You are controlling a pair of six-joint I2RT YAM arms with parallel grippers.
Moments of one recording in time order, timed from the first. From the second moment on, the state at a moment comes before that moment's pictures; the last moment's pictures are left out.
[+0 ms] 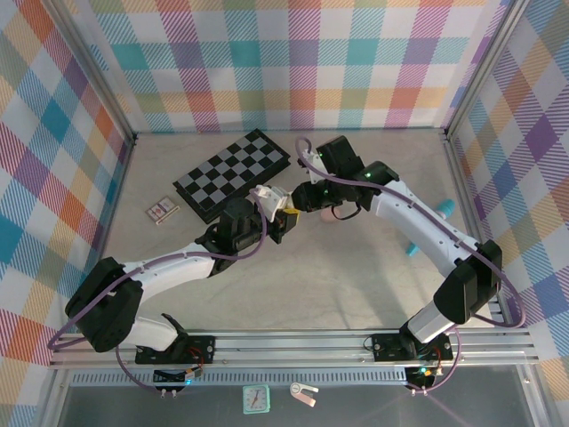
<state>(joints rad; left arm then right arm) -0.72 1.38 0.71 0.44 0.17 -0.11 0.65 1.56 1.51 -0.83 -0.33 0.29</state>
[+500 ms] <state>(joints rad) -0.72 1.37 0.71 0.45 0.17 -0.11 0.65 1.51 1.49 -0.83 -0.30 0.33</state>
